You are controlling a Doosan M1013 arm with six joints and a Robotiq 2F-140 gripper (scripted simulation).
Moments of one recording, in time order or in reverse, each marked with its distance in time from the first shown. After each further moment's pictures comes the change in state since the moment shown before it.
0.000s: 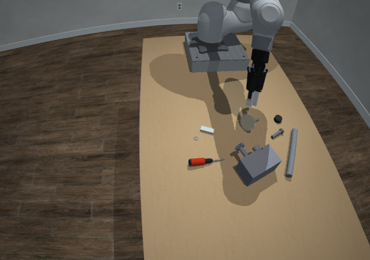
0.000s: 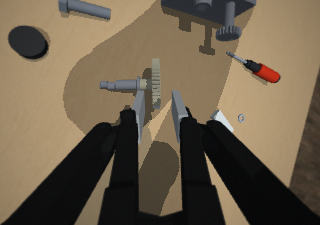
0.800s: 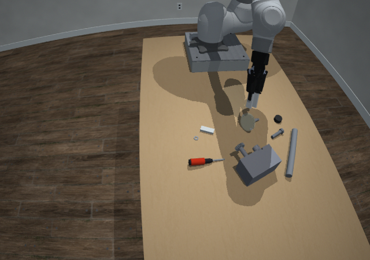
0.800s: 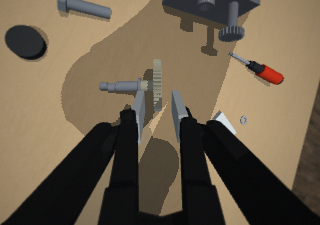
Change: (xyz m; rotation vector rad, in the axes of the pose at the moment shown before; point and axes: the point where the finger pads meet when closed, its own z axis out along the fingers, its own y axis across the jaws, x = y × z) arm 0.000 -0.002 0.008 0.002 0.000 -0.003
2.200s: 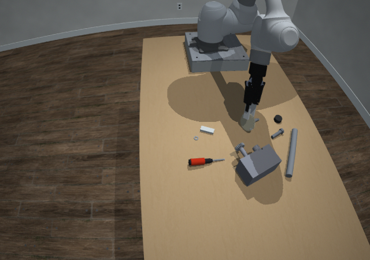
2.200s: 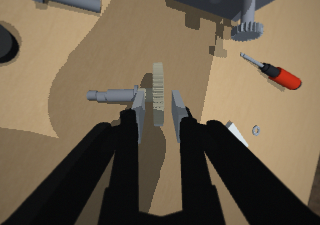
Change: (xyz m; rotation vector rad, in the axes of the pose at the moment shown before) arm -0.003 -0.001 0.052 -0.001 -0.003 -0.001
